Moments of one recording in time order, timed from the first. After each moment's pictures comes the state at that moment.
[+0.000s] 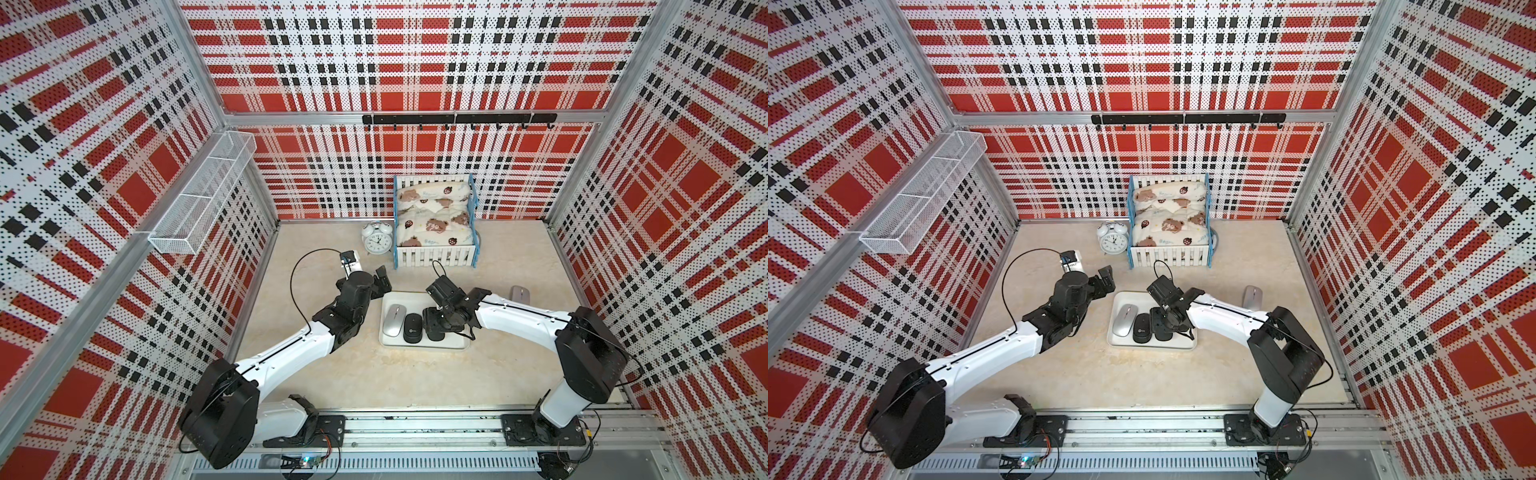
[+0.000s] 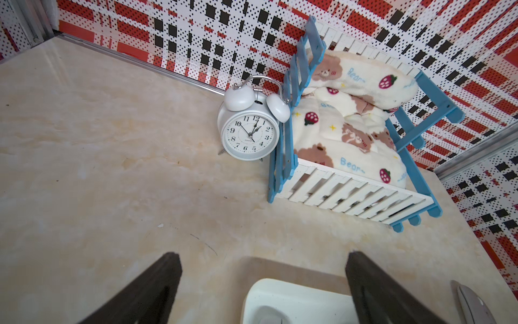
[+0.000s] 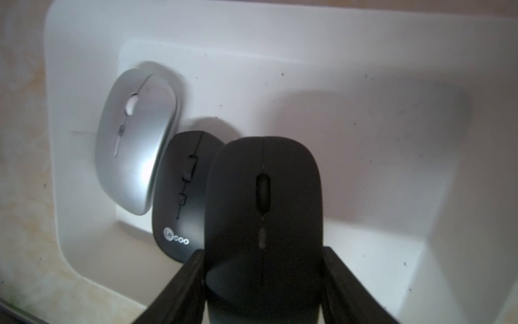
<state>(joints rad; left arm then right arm) -0.59 1.26 0.71 0.14 -0.45 -0.59 0.77 1.68 1.07 -0.56 0.00 0.69</state>
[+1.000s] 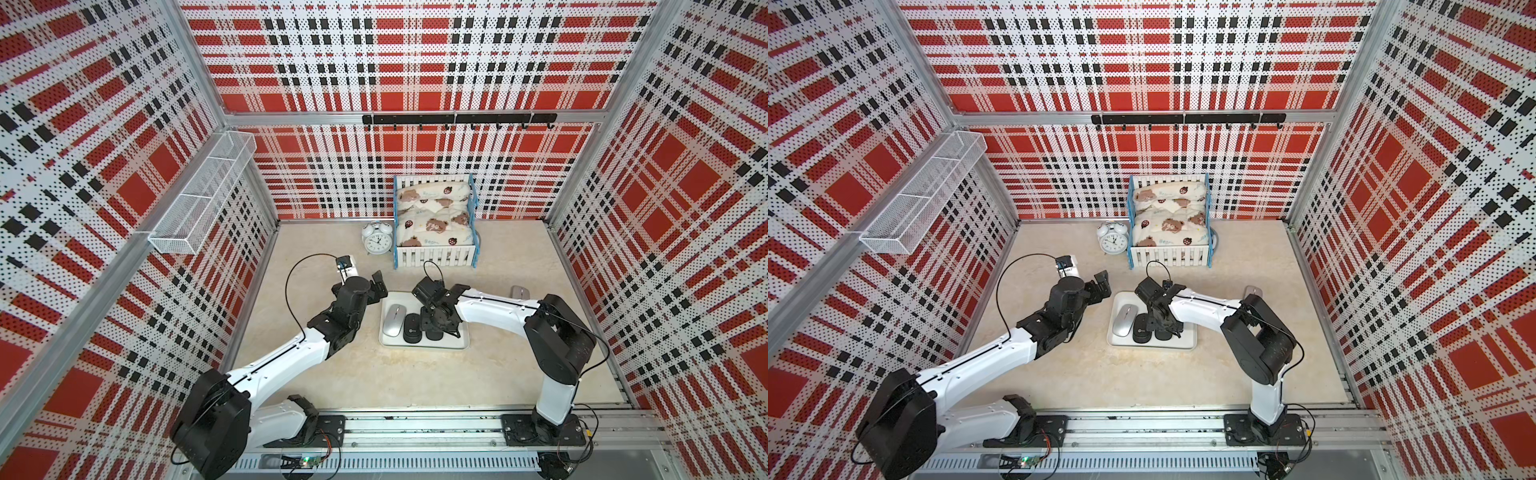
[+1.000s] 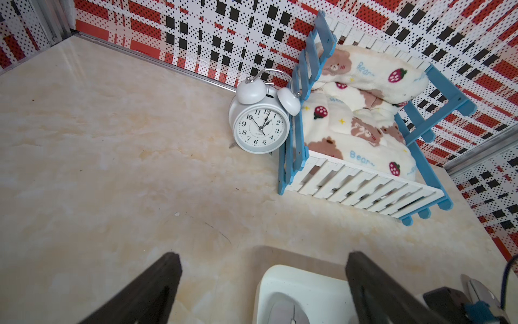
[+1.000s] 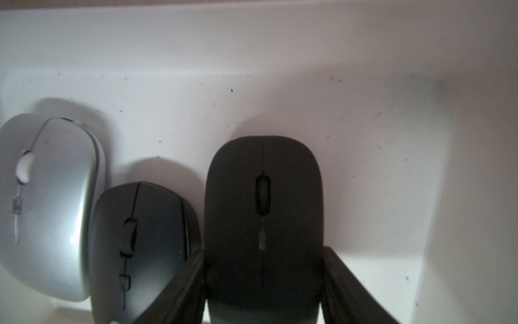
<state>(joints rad) -0.59 1.20 0.67 0.10 -0.46 -0.59 0.81 1.84 1.21 -0.66 0.14 0.82</state>
